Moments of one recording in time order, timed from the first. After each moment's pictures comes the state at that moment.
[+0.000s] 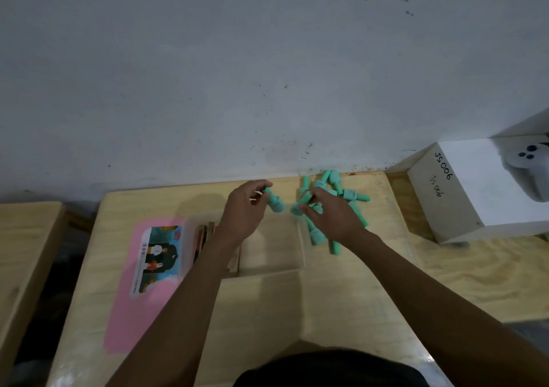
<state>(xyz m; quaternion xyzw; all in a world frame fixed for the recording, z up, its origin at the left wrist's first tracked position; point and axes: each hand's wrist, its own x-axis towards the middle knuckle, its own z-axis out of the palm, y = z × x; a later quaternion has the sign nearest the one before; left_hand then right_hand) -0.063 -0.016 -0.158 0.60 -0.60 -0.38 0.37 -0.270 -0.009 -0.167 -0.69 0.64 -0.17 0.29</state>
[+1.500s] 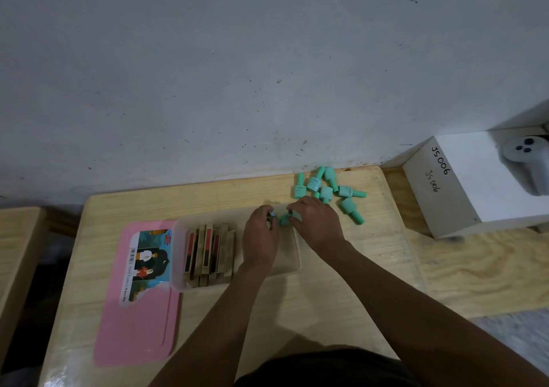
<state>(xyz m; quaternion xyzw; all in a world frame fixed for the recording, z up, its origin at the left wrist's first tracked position) -0.111 0.012 -0.230 0.69 -0.56 -0.30 0.33 -0.246 -0.010 -0.206 -0.76 0.64 -0.07 0.13</state>
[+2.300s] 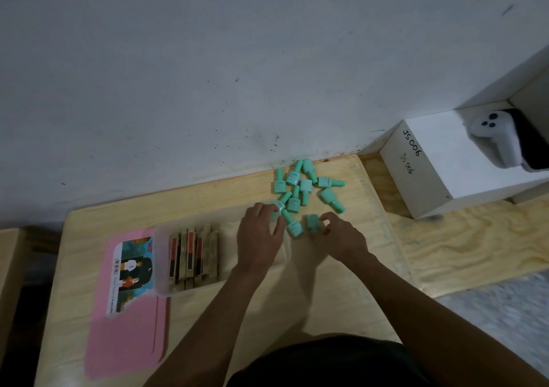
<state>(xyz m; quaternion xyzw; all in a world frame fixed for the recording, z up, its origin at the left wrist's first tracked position) -0.139 0.026 -0.205 0.62 -0.72 -0.17 0.27 -0.327 0.038 -0.223 -0.53 0.78 -0.02 0.34</state>
